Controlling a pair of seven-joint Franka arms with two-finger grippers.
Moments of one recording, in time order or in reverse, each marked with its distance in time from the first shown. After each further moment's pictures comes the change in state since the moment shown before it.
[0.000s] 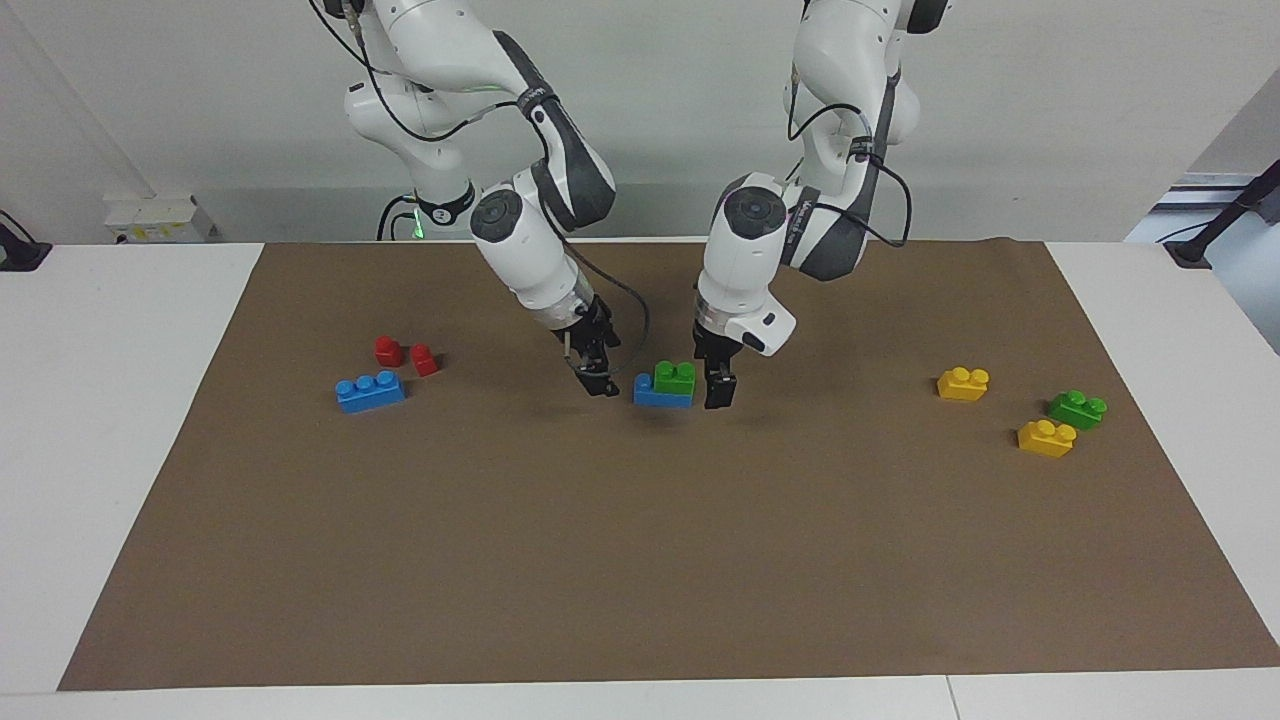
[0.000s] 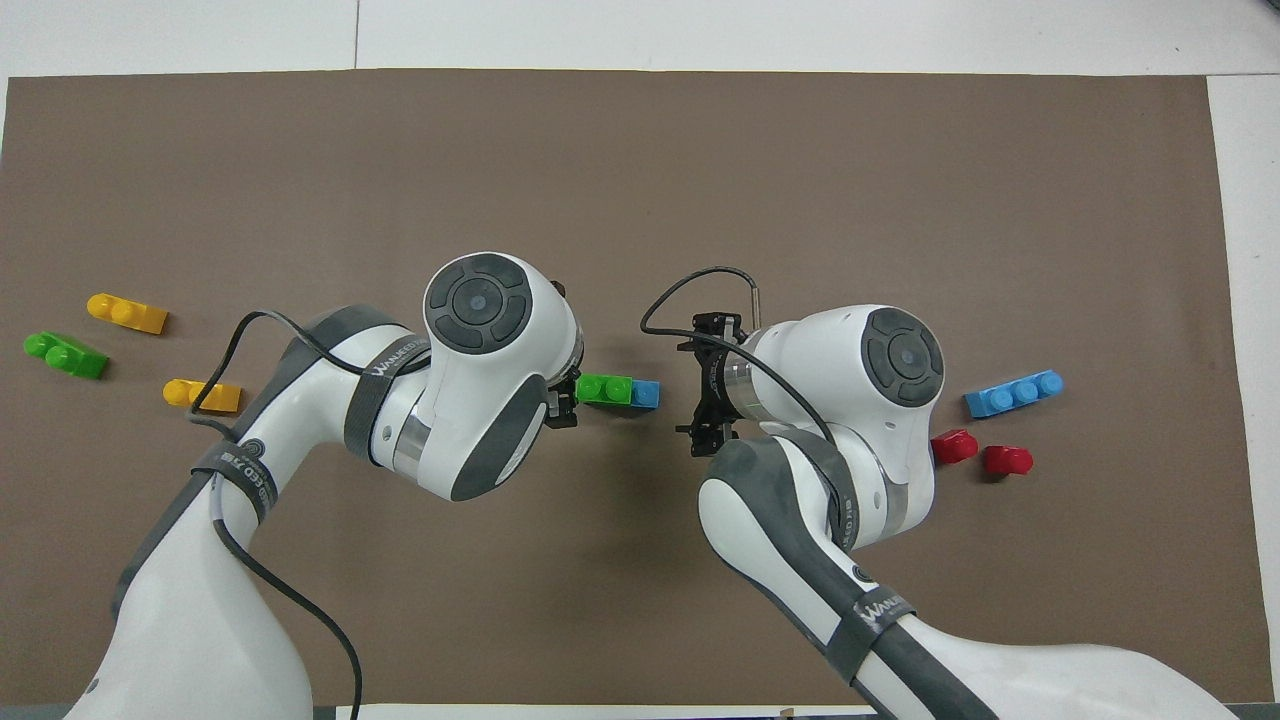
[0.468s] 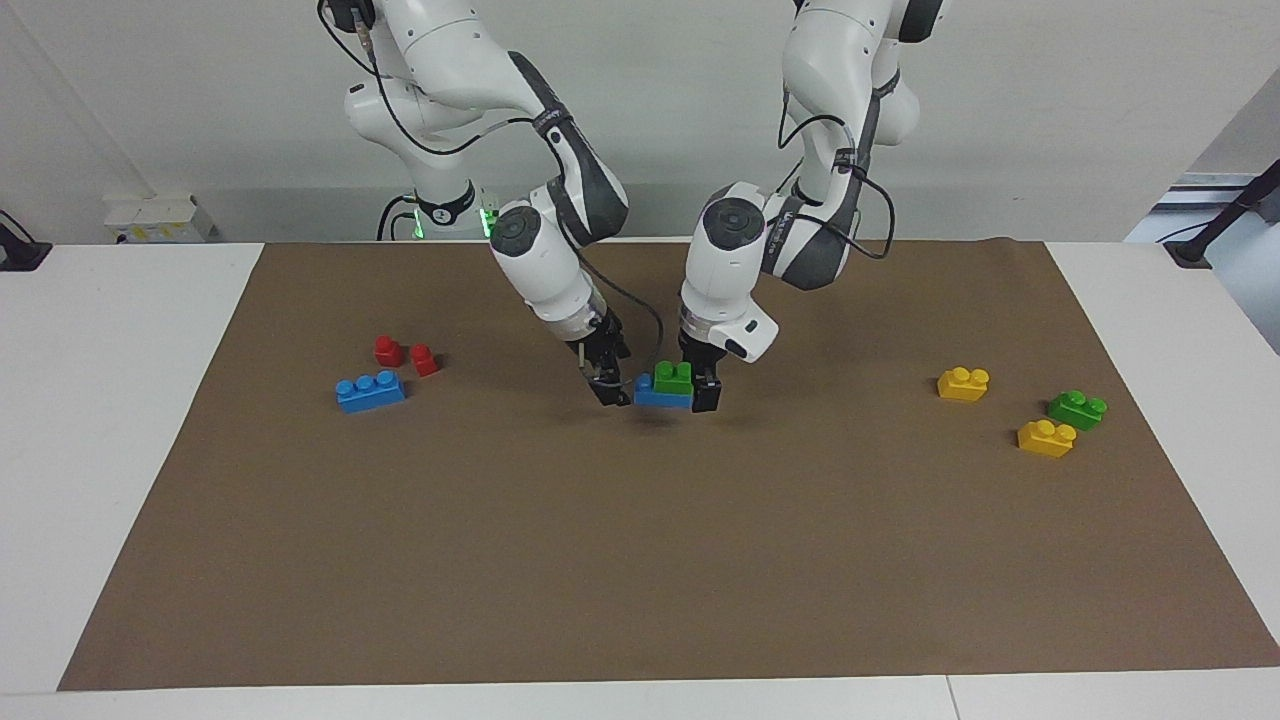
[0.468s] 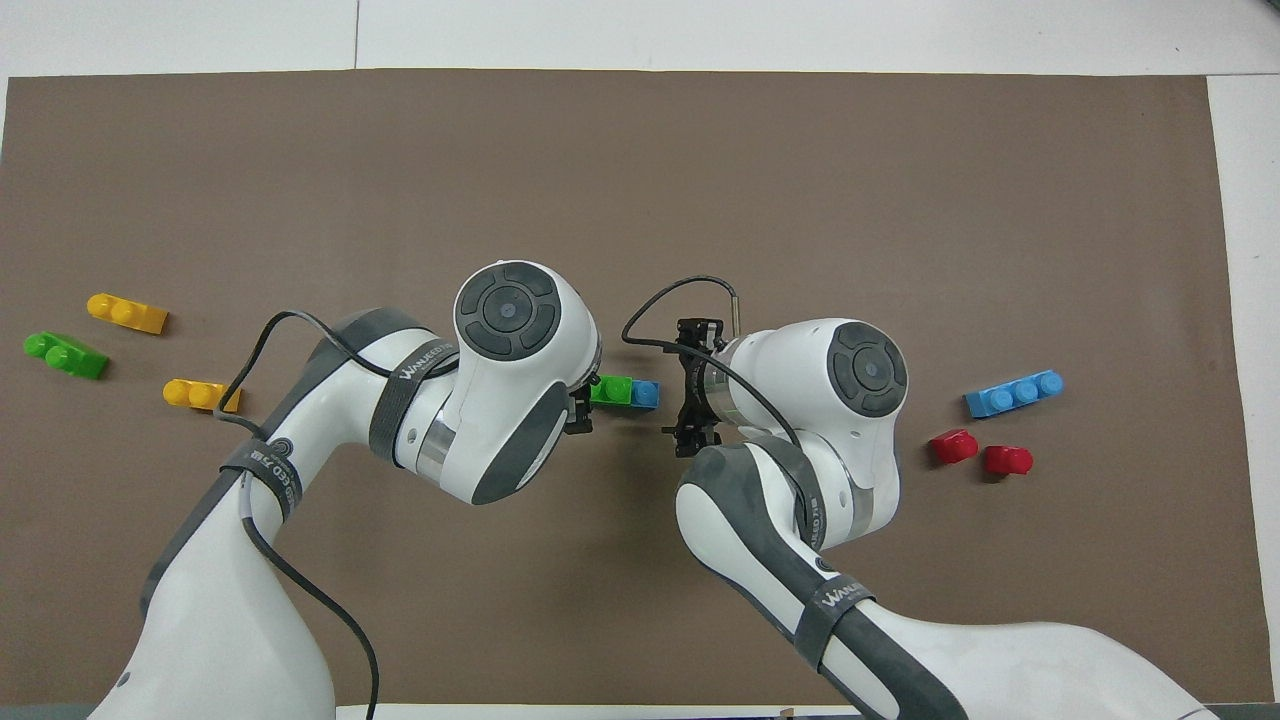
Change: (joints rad) left arm -0.024 0.011 0.000 0.006 0.003 0.000 -0.028; right arm 0.033 0.057 0.000 -0.001 0.000 0.085 0.000
